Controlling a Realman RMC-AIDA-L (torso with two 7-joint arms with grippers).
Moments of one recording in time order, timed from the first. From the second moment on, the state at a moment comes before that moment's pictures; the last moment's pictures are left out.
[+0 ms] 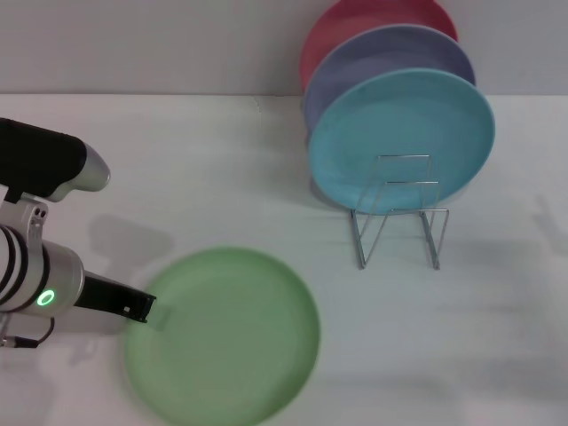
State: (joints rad) left arm -0.29 -2.07 1.64 1.48 -0.49 -1.24 0.24; right arm 0.30 2.09 1.88 0.04 -0.19 1.62 -2.79
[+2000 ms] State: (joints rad) left arm -0.19 -2.07 1.62 1.80 -0.39 -1.05 0.30; right arm 0.48 2.05 1.74 1.31 -1.45 0.75 -1.29
